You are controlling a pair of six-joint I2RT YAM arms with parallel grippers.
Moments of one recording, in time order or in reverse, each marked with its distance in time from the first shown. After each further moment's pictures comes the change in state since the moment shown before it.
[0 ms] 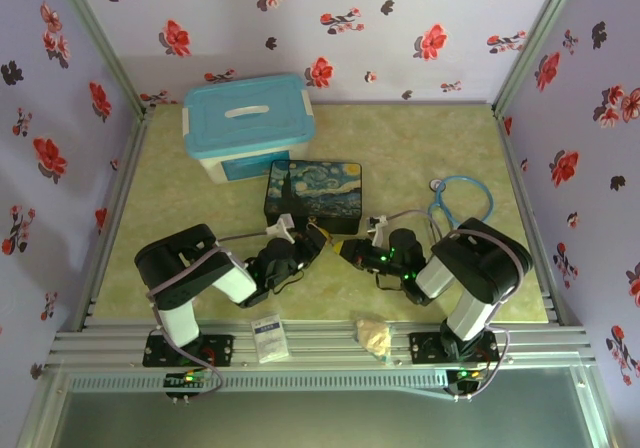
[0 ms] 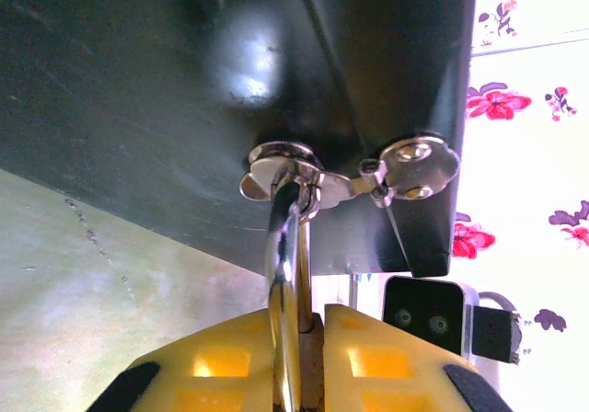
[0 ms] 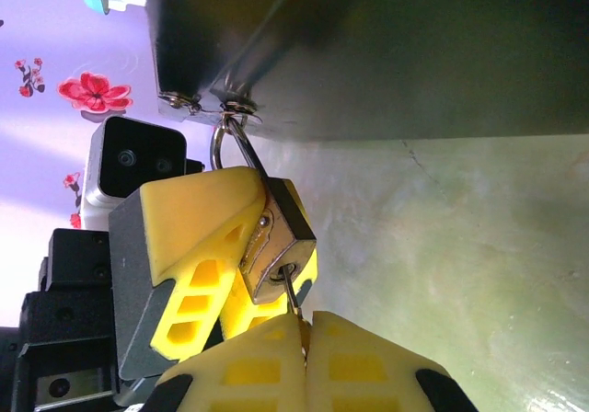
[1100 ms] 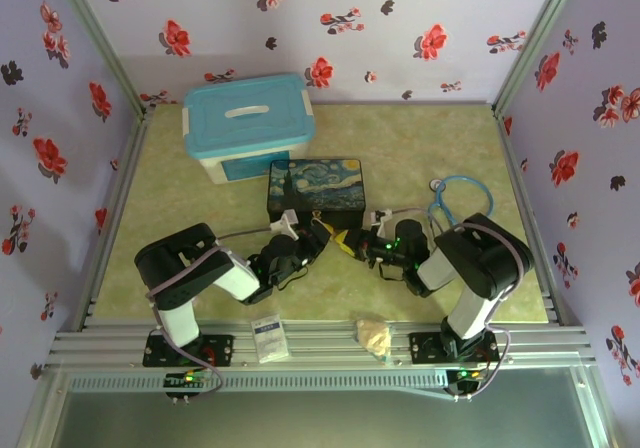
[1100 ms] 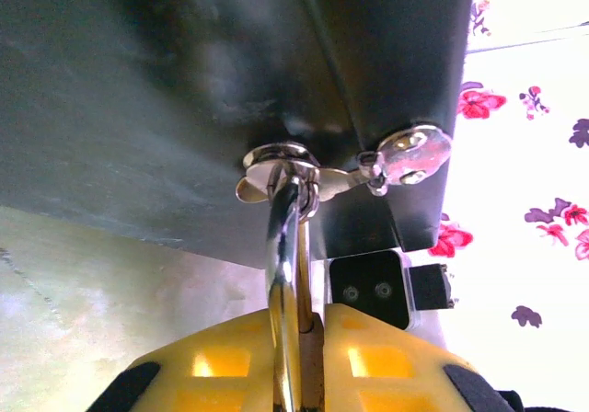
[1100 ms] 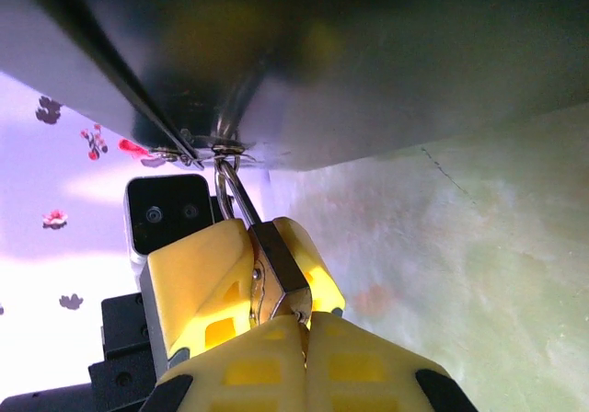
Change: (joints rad) left arm -0.003 0.000 0.040 0.002 0.005 0.003; right arm -0.098 0.011 0.040 0.015 -0.116 0.301
